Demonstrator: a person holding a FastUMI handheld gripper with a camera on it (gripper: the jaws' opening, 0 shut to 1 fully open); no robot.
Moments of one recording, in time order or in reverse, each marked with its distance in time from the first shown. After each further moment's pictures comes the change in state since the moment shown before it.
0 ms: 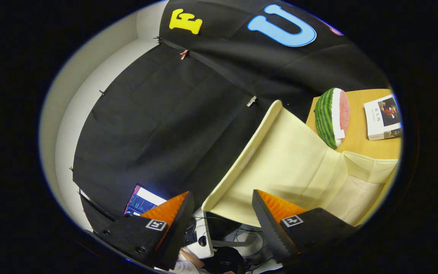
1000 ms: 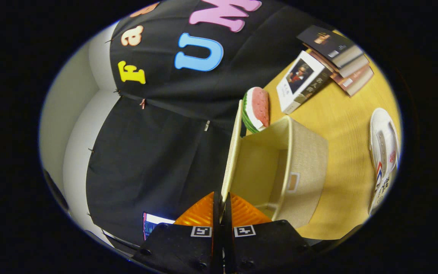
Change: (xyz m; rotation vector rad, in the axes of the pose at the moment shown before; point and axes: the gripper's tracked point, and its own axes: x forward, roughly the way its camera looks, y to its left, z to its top) arm -0.182 -0.127 -0.023 0.329 -0.227 -0.118
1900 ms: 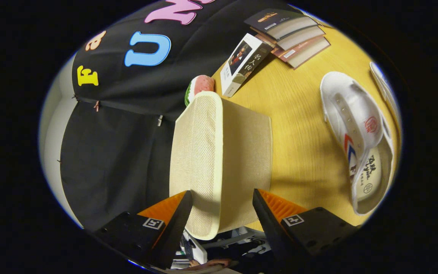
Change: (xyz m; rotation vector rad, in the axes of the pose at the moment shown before) arm -0.001 -0.147 -0.050 0.231 0.052 -0.271
